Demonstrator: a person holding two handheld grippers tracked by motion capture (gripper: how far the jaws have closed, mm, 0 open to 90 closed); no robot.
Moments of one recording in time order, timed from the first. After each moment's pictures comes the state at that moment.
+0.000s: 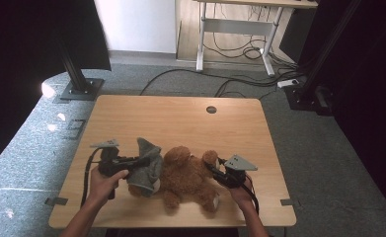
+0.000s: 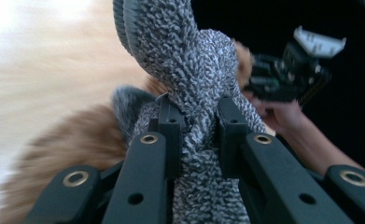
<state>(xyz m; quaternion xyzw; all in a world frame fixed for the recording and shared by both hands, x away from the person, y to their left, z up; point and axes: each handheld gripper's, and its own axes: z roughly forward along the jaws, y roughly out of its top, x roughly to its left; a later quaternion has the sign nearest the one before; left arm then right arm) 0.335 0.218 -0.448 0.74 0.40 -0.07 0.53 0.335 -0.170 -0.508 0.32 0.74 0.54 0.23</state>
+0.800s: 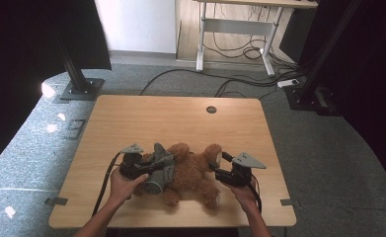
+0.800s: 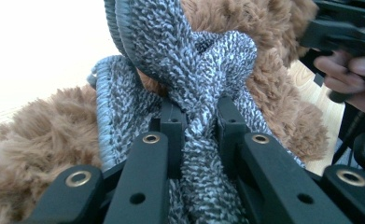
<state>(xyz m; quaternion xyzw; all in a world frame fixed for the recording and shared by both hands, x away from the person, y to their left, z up) 0.348 0.181 -0.477 0.78 0.40 0.00 0.48 0.323 -0.184 -0.488 0.39 0.71 0.55 0.21</state>
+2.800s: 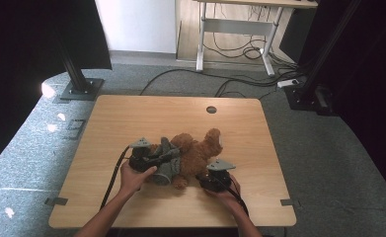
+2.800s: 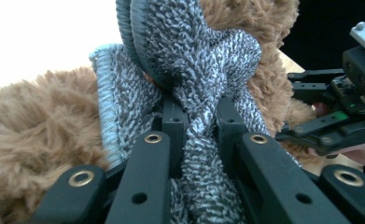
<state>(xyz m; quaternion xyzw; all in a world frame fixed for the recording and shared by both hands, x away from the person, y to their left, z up) 0.374 0.161 -0.488 0.77 0.39 0.03 0.50 0.338 -0.134 -0.540 0.38 0.80 0.44 0.17</state>
